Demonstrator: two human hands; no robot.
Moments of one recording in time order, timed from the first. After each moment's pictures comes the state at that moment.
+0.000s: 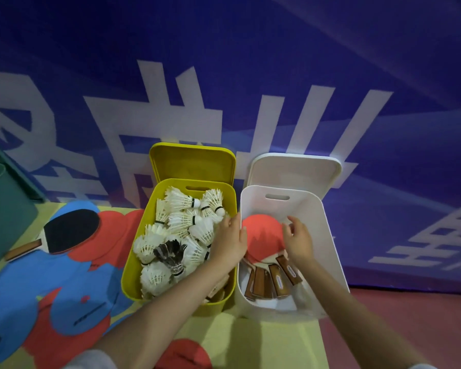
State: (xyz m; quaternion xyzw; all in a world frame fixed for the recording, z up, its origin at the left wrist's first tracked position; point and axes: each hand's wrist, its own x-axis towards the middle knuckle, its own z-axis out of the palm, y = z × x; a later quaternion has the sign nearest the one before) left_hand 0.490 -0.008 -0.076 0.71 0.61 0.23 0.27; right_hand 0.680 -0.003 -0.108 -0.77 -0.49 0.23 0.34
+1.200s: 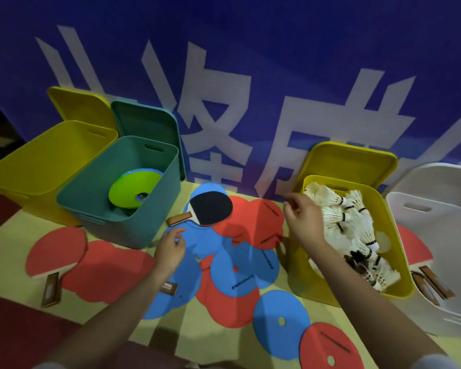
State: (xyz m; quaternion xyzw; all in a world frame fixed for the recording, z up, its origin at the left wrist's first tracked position) left_hand -0.024 -0.088 -0.145 0.48 0.75 0.34 0.31; right_hand 0.288 -0.021 -0.045 -0.61 -0.70 0.13 0.35
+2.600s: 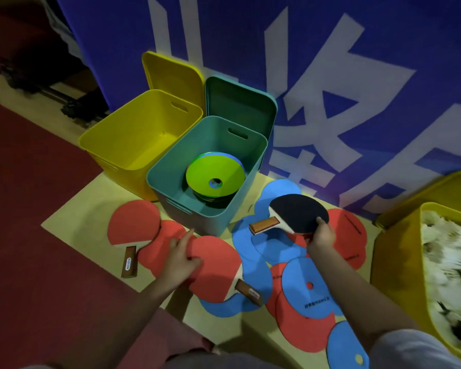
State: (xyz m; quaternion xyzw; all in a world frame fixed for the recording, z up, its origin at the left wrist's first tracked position) left_hand -0.190 -0.149 -0.169 0.41 0.78 0.28 0.37; right_hand 0.103 0.049 -0.166 -0.66 -0.14 0.55 0.50
